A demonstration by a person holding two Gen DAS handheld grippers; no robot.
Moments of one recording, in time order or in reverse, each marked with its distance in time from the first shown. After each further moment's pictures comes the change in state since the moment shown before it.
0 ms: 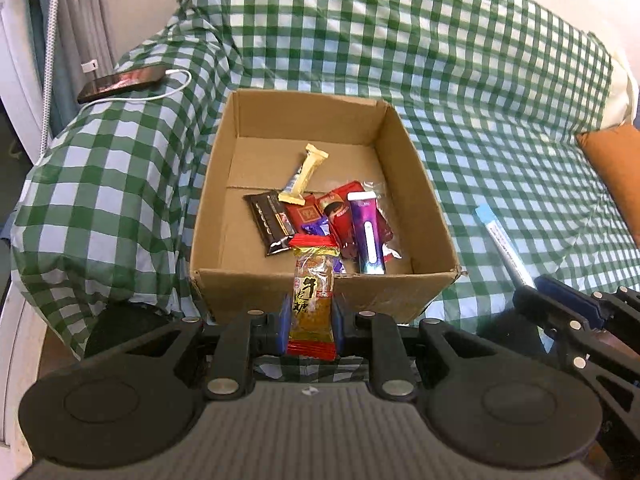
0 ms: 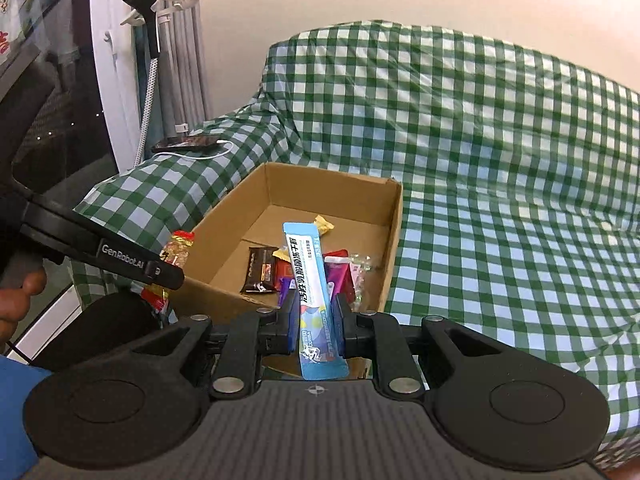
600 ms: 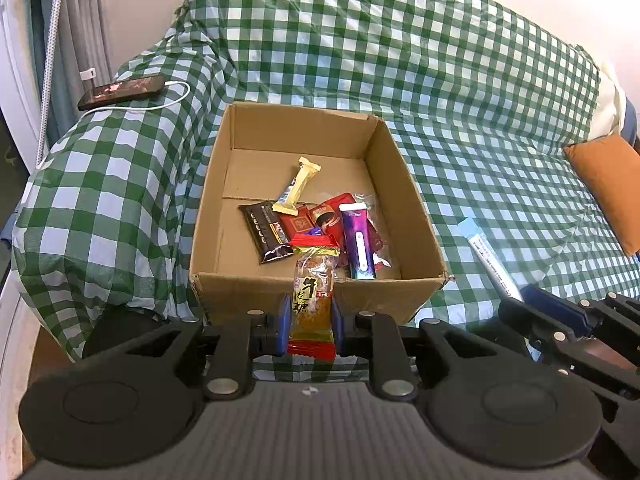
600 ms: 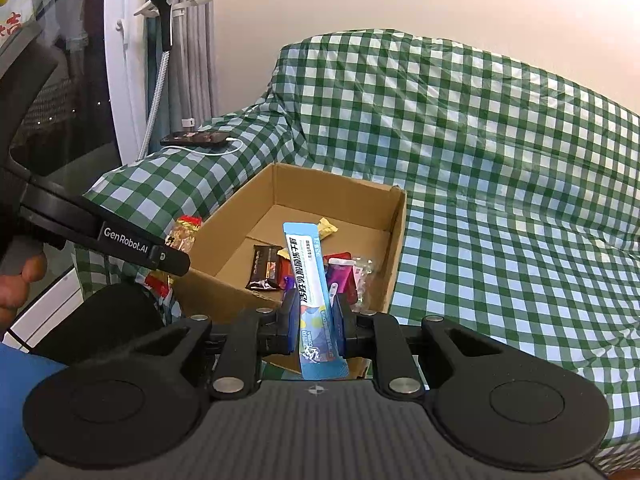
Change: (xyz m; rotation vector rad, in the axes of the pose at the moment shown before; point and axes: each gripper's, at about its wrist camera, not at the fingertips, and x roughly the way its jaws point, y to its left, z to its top) left arm -0.008 -0.002 -0.002 -0.005 -0.037 -0.032; right arm -0.008 0.011 -0.003 -0.058 0.001 -0.010
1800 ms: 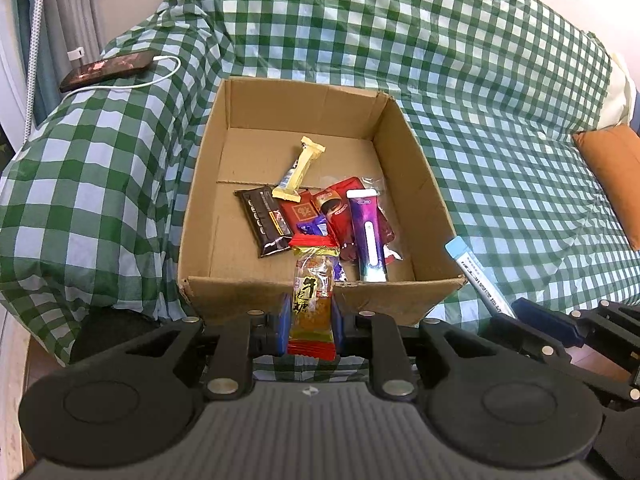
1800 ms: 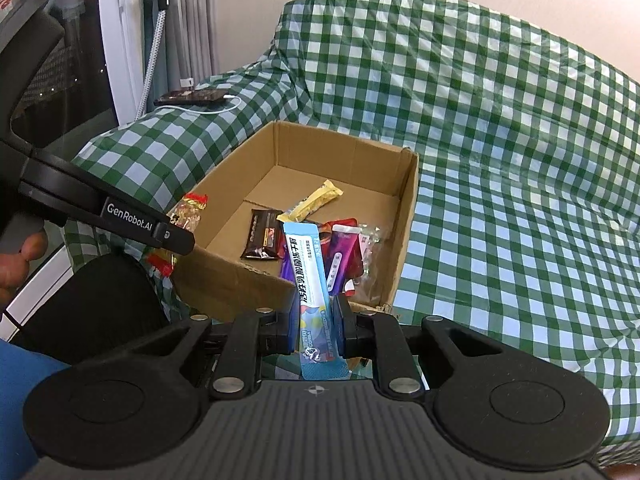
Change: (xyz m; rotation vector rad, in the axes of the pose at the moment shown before) left arm 0.043 0.002 0.014 -0.015 0.083 0.001; right arm 0.045 0.000 0.003 -0.010 0.133 0.016
